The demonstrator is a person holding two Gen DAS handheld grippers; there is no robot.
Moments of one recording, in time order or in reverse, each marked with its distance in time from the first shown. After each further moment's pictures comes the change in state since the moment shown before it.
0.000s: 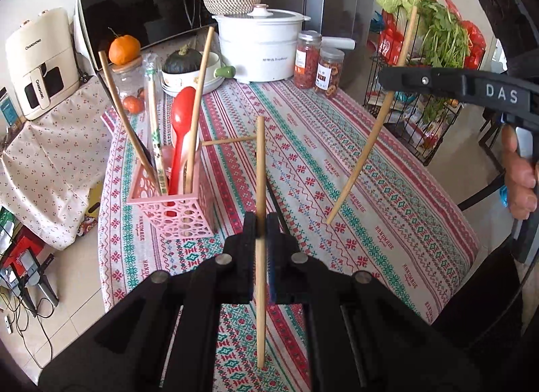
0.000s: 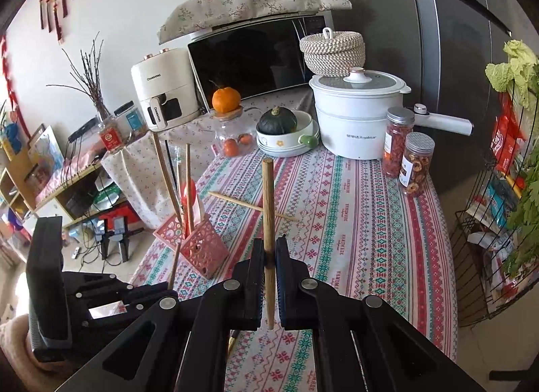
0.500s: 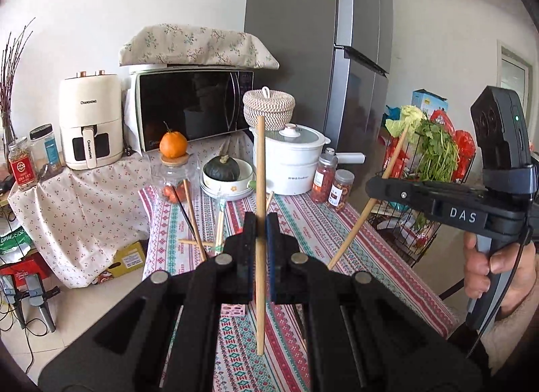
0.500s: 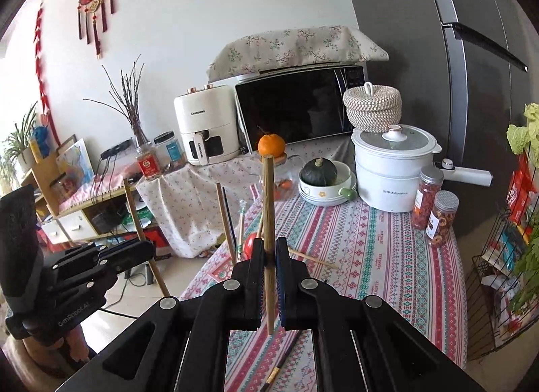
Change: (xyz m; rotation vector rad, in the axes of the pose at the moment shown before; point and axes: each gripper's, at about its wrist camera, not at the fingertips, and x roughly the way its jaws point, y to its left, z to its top) left arm -0.091 0.043 0.038 -0.117 -0.408 0.040; right arm -0.042 0.057 0.040 -0.060 -0.166 0.111
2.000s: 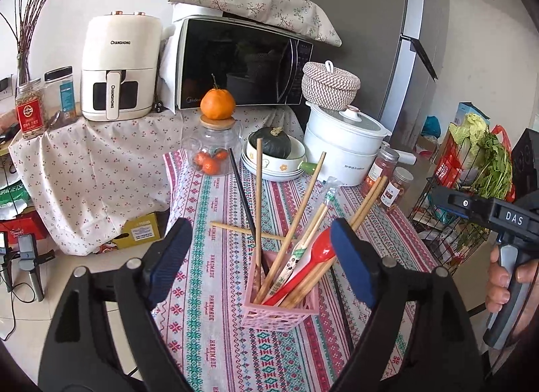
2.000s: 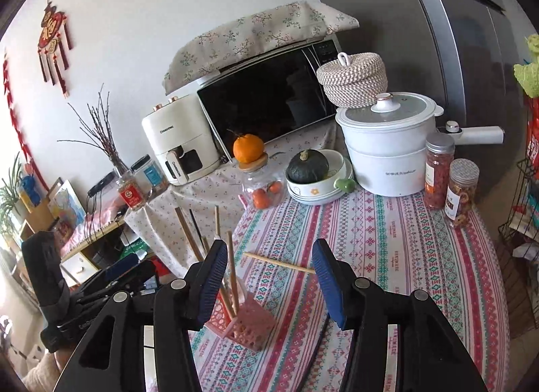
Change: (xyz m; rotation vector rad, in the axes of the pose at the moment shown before) left arm 0.080 0.075 -0.031 -0.158 0.119 0.096; right arm 0.084 -0.065 -0.016 0.218 0.064 -0.034
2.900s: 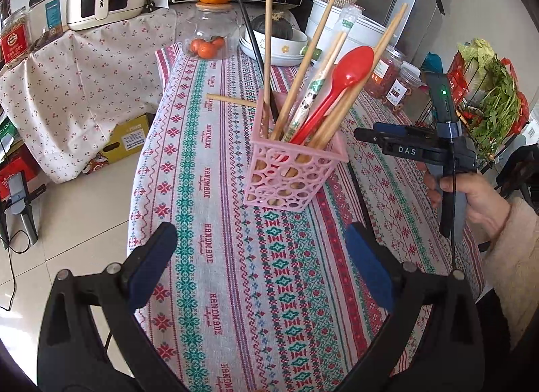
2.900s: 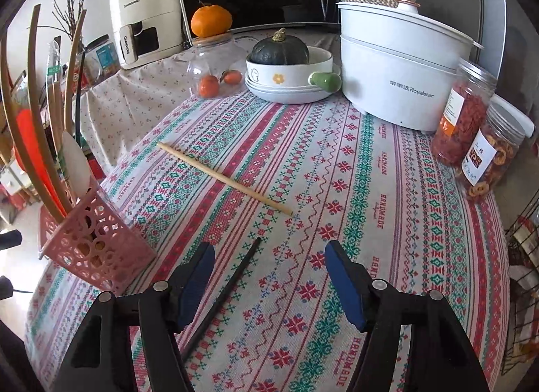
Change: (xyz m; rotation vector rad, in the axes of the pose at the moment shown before) left arm 0.023 0.006 -0.088 0.010 0.359 -0.041; right arm 0.154 -0.057 -0.063 -0.313 0.280 -0.119
